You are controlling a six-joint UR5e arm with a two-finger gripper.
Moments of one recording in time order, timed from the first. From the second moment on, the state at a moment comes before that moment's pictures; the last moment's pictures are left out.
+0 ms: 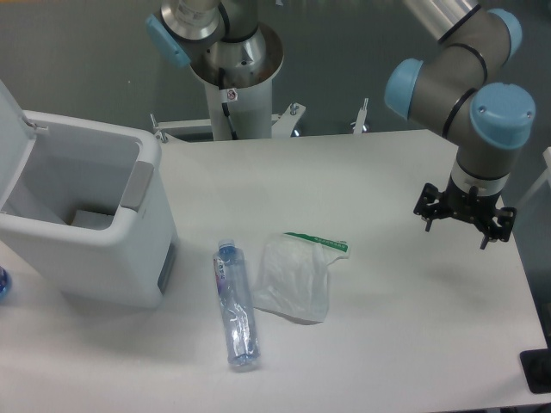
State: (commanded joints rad) arm 2.80 -2.05 -1.47 -1.05 1.56 1.25
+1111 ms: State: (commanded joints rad) arm 2.76 -2.04 -1.60 -1.05 1.54 1.19
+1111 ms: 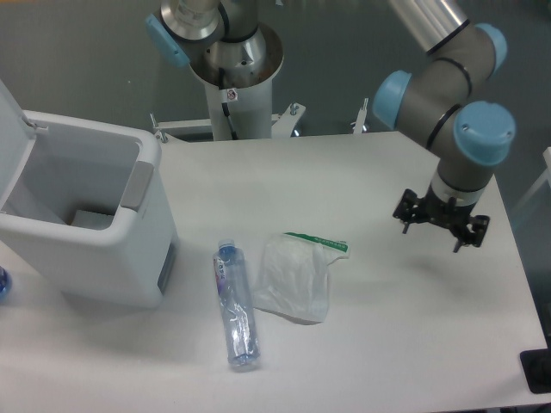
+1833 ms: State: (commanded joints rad) arm 2.57 -2.05 -1.68 -1.05 1.54 0.97
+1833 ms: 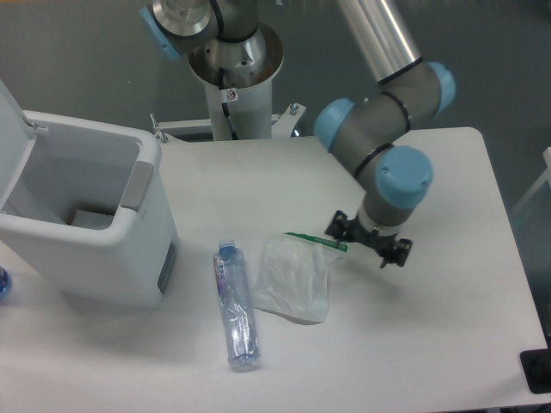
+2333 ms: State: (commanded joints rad) arm 2.51 -2.05 -1.74 -1.05 1.54 0.90
